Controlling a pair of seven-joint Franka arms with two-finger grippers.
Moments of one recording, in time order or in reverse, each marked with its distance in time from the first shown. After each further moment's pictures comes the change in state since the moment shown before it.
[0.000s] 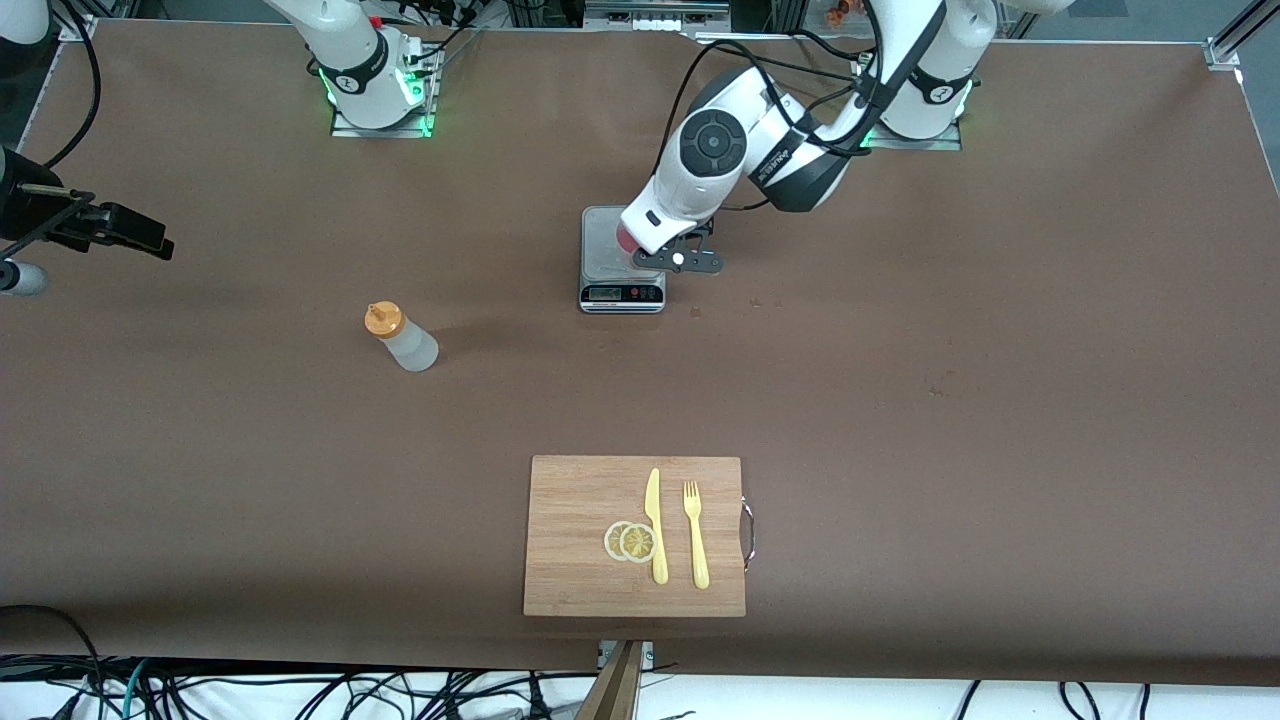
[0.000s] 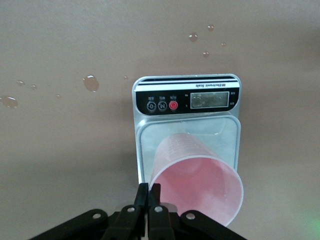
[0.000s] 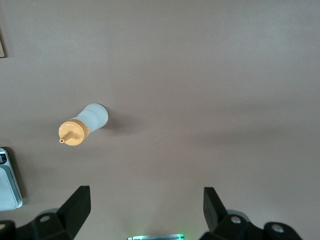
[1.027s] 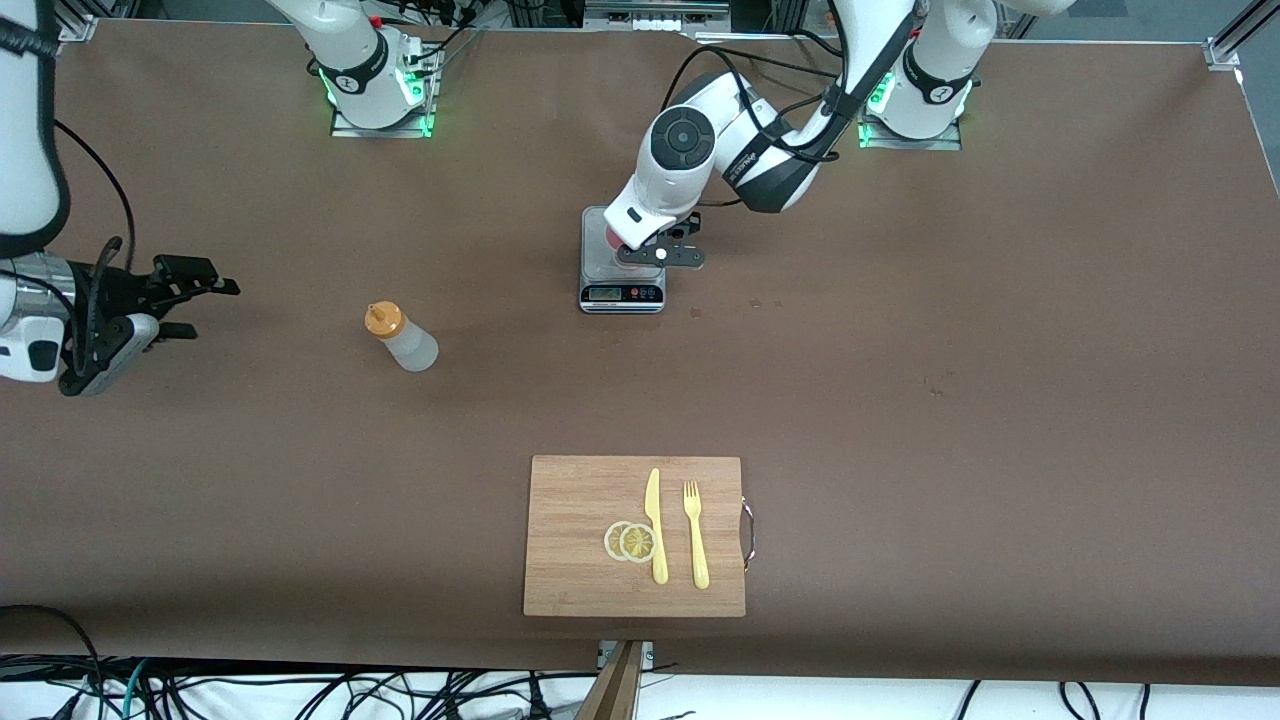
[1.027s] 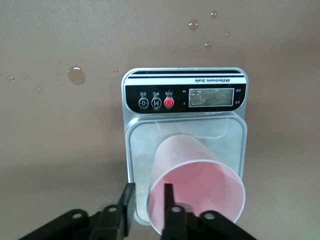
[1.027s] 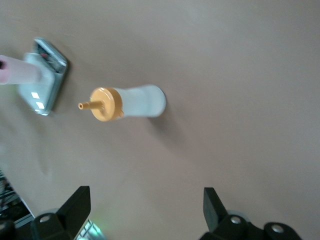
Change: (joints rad) left arm -0.046 0.053 0.006 0.003 0.057 0.062 -0.086; right arm -0.154 0.290 -0.003 -0.014 0.404 0.039 -0.994
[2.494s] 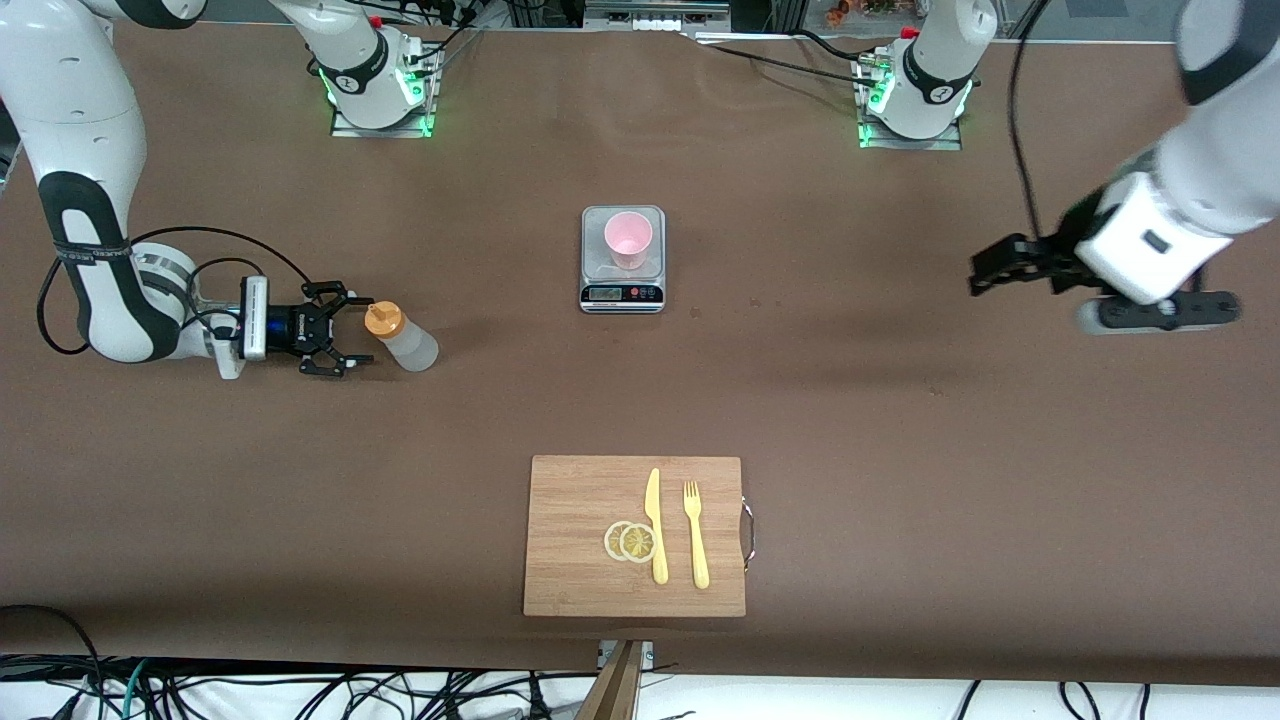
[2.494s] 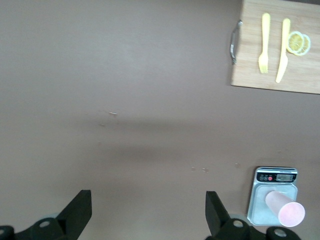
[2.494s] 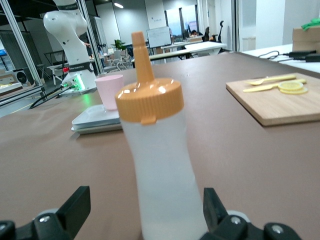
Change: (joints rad) left arm 0.499 -0.271 0.295 0.469 0.038 -0.749 0.569; right arm -0.093 0.345 0.030 -0.327 0.769 -0.010 -1.567
